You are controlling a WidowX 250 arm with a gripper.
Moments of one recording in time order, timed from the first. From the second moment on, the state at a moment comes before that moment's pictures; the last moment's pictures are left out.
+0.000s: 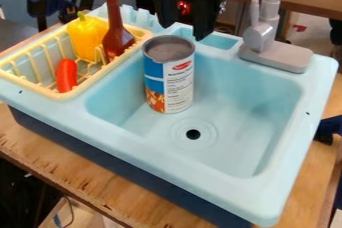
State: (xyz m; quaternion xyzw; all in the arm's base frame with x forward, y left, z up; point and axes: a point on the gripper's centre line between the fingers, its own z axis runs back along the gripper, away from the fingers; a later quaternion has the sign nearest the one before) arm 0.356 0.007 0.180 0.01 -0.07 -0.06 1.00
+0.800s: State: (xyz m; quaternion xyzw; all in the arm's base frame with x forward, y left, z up) arm 0.372 0.013 0.165 -0.02 -0.10 -0.07 0.99
